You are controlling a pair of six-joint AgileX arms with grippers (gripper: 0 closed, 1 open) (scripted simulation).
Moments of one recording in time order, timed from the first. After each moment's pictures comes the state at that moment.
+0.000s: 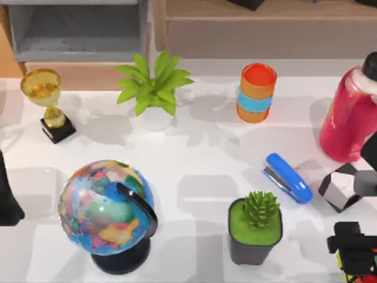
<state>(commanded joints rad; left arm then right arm) 0.00 0.00 0.00 0.00 0.00 0.00 0.54 1.21 0.78 -1.10 -0.01 0.54</state>
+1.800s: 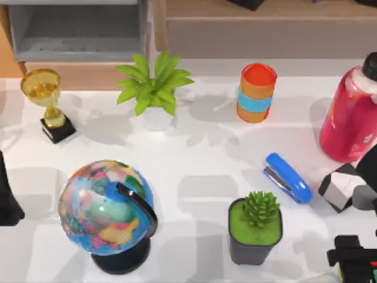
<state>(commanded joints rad) 0.00 0.00 0.00 0.00 0.00 0.00 0.54 1.24 0.69 -1.02 0.02 0.54</state>
